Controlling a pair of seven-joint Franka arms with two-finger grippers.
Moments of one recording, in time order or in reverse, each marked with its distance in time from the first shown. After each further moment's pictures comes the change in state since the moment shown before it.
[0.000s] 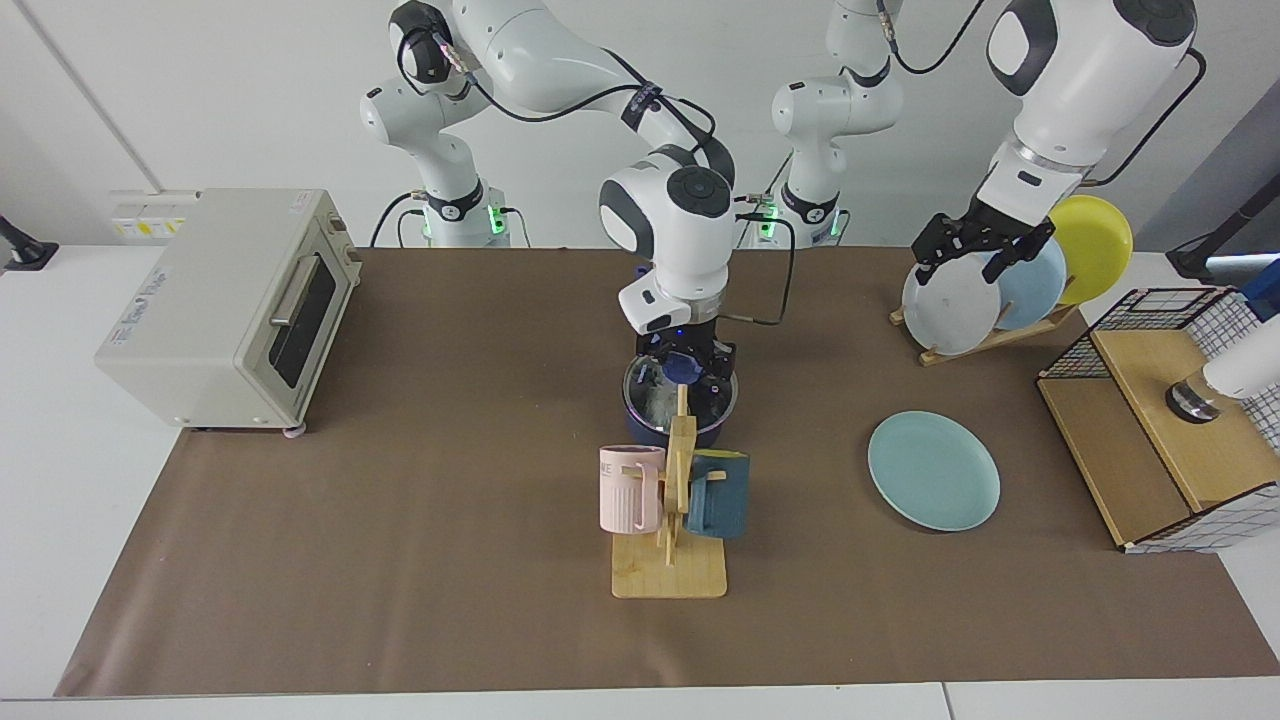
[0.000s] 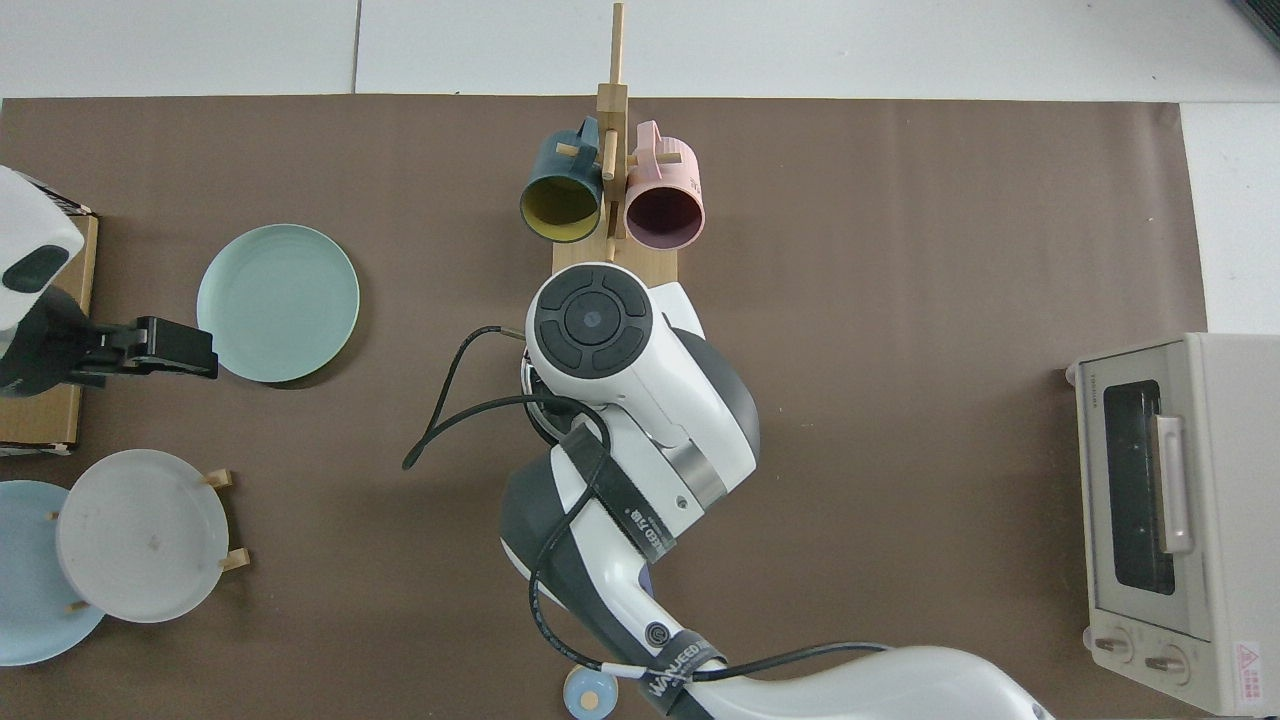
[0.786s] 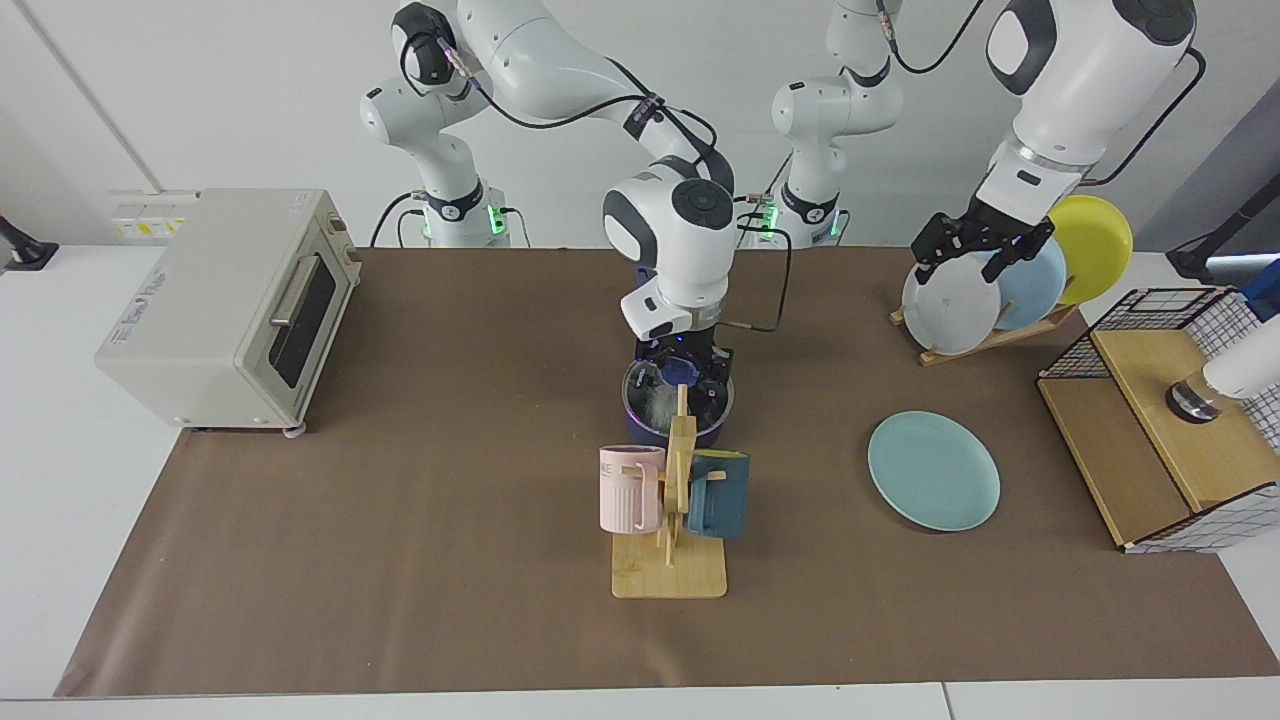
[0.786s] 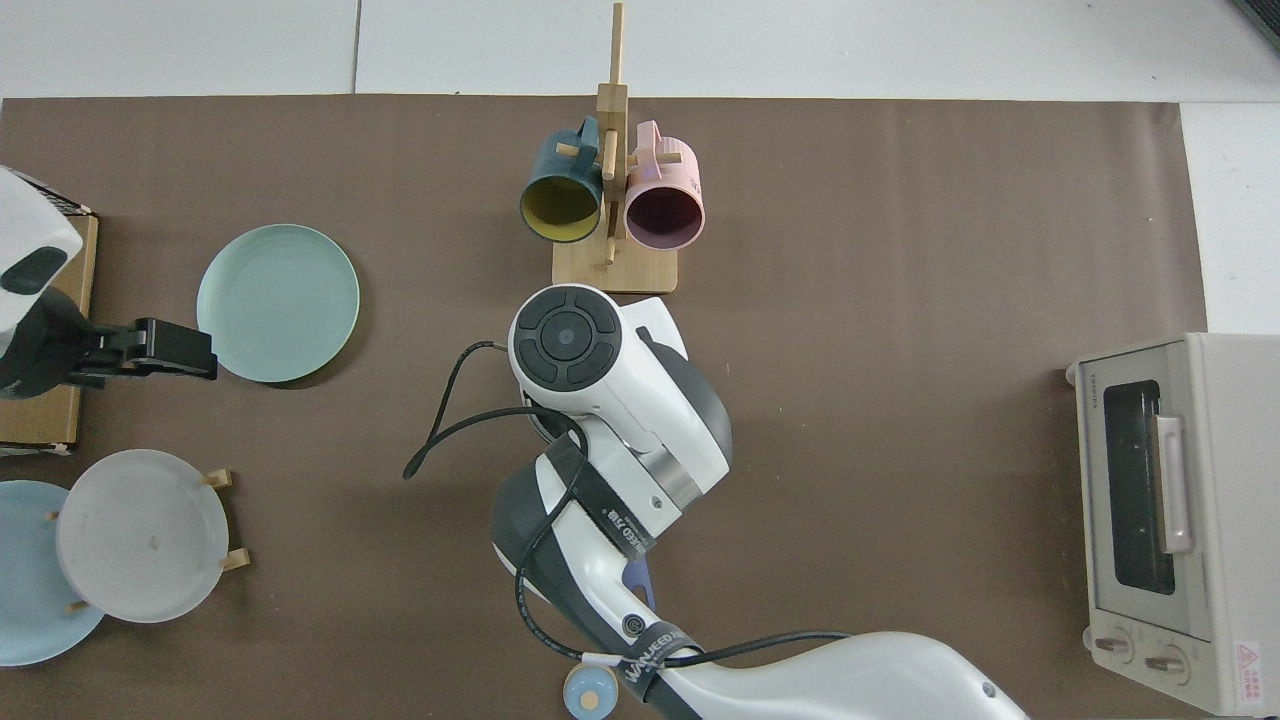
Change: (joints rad) left arm 0.000 -0.001 -0.001 -0.001 0.000 0.000 0.000; right arm 0.009 0.006 0.001 -0.040 -0.017 0.020 0.000
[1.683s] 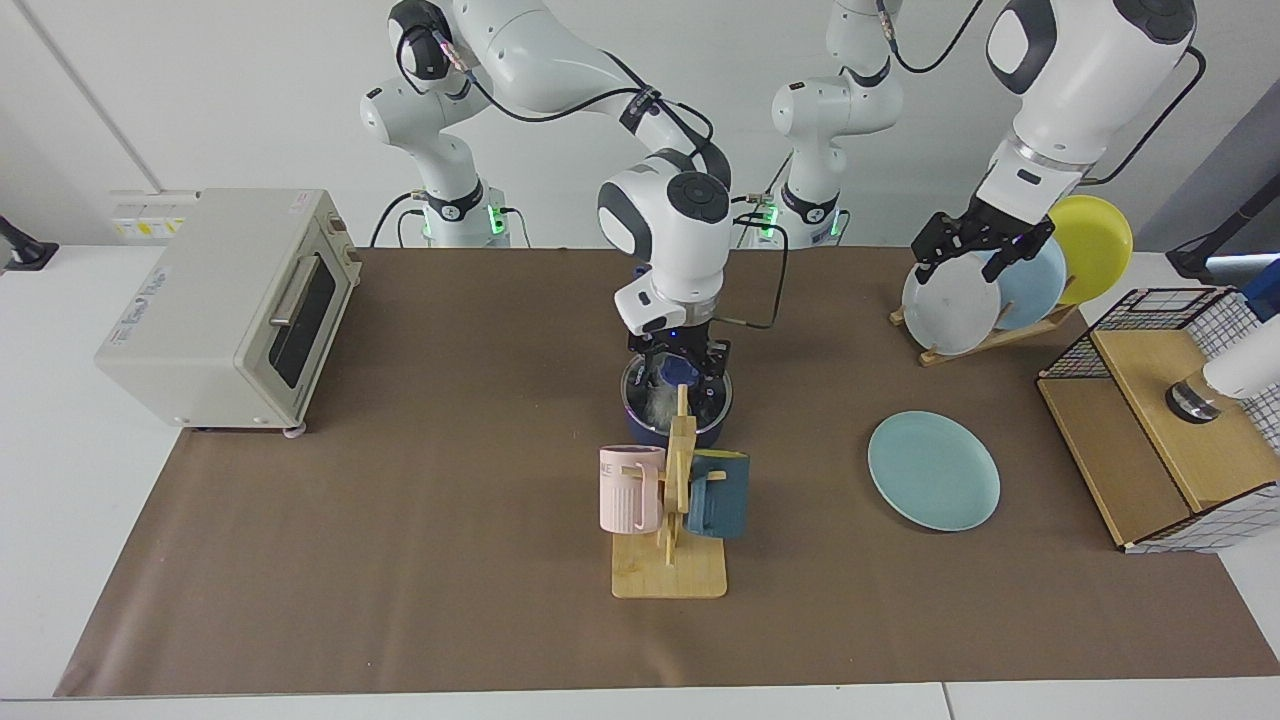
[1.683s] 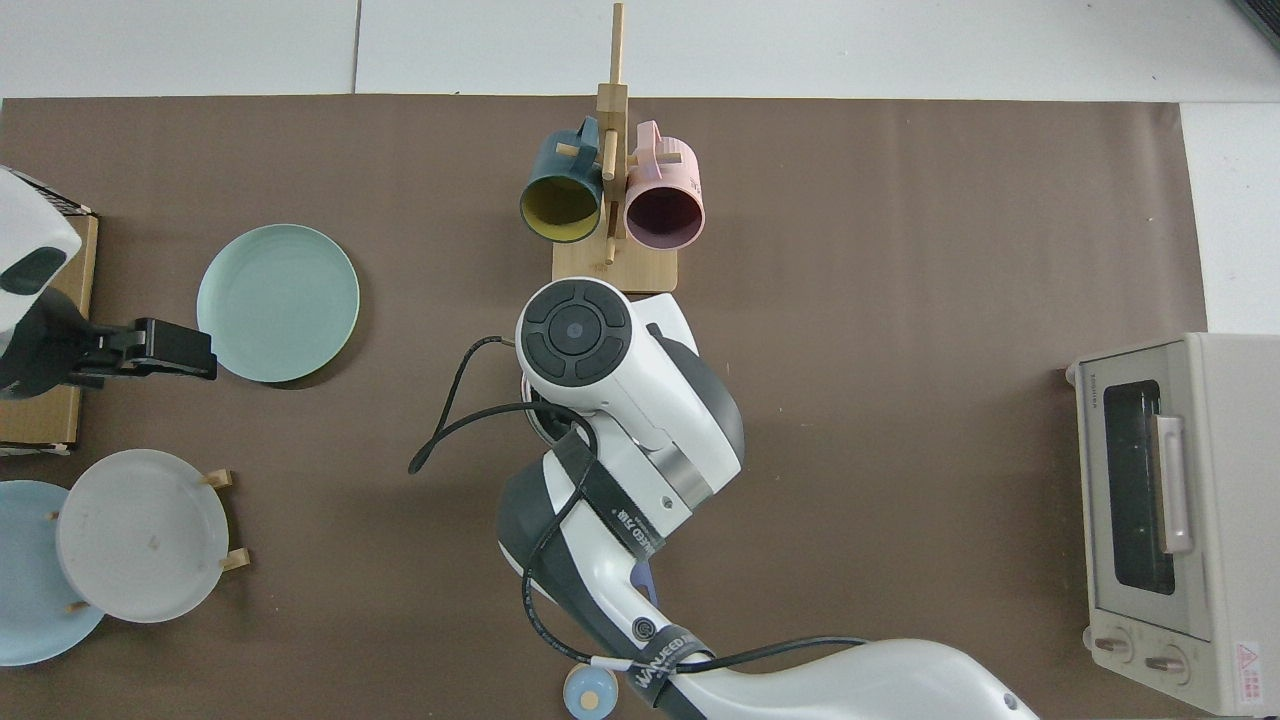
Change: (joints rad) left arm 0.000 -0.001 0.000 0.000 0.000 0.000 0.000; right arm 0.000 -0.022 -0.015 0.006 -0.001 -0.038 0.003
